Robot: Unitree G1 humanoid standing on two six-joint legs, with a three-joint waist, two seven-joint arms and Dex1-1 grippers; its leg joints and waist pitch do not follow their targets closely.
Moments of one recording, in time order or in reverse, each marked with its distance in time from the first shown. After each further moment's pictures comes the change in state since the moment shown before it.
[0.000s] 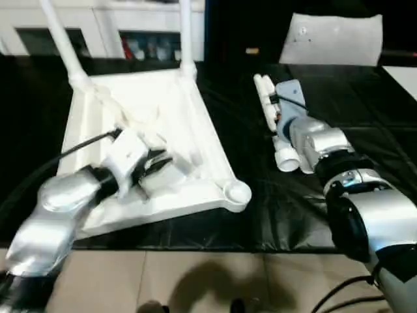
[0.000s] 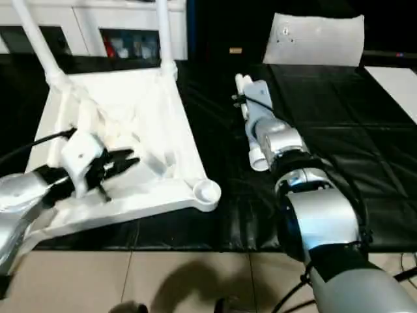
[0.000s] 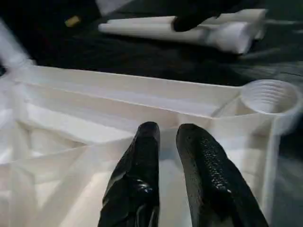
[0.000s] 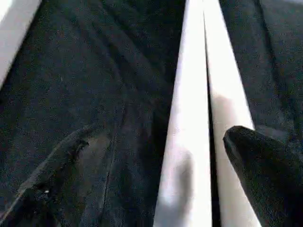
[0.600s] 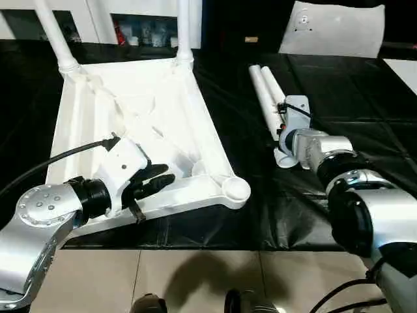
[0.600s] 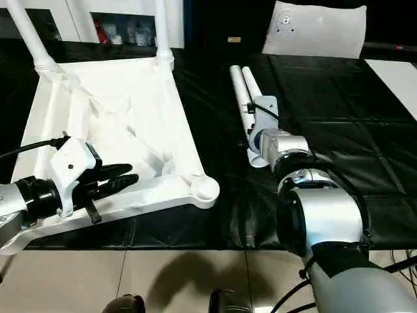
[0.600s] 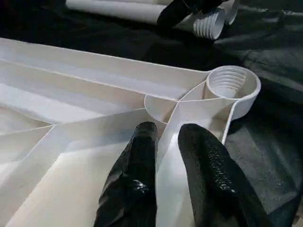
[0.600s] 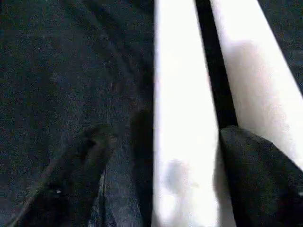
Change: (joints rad) left arm 0.039 0.057 0.016 -0.220 -0.082 0.263 0.024; right arm -0.012 -0.007 -0.141 0.062 0.079 0.089 0.013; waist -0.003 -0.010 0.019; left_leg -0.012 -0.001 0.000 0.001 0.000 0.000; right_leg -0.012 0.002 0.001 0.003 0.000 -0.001
